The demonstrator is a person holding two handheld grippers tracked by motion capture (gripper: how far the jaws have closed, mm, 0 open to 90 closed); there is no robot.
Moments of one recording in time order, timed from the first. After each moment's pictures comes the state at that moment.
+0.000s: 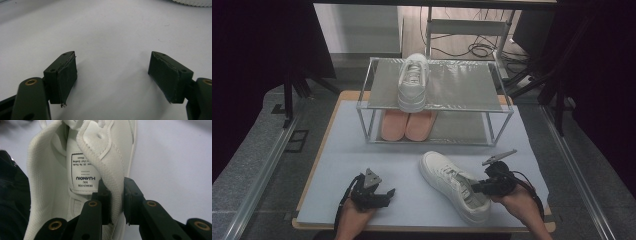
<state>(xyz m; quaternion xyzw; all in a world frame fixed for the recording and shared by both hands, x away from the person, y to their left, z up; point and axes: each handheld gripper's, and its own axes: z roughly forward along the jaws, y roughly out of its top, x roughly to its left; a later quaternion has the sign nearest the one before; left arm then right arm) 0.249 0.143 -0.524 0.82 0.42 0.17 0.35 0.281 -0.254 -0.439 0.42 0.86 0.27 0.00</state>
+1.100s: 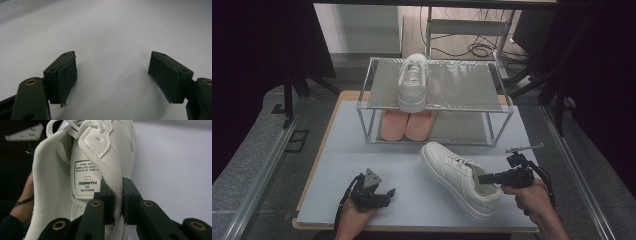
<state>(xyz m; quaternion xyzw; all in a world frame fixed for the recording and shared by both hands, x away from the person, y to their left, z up) 0.249 0.143 -0.524 0.82 0.42 0.17 0.35 0.291 -0.299 -0.421 0.48 0.77 0.40 -0.13</state>
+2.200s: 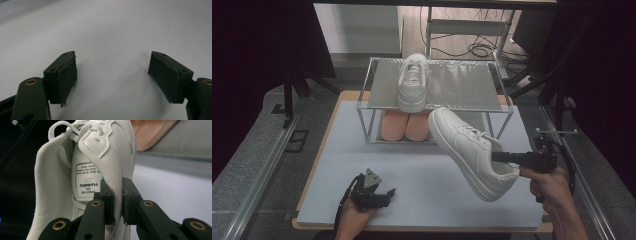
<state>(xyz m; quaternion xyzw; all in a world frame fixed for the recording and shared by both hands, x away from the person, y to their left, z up) 0.250 0.143 -0.524 0.82 0.42 0.17 0.35 0.293 -0.324 -0.353 0.48 0.70 0.52 -0.12</state>
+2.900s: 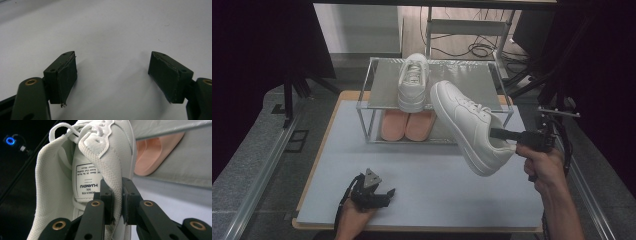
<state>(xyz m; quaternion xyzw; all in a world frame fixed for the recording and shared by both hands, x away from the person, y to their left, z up) 0.250 0.143 -0.524 0.82 0.42 0.17 0.35 0.325 -0.315 -0.325 0.50 0.65 0.56 -0.11</state>
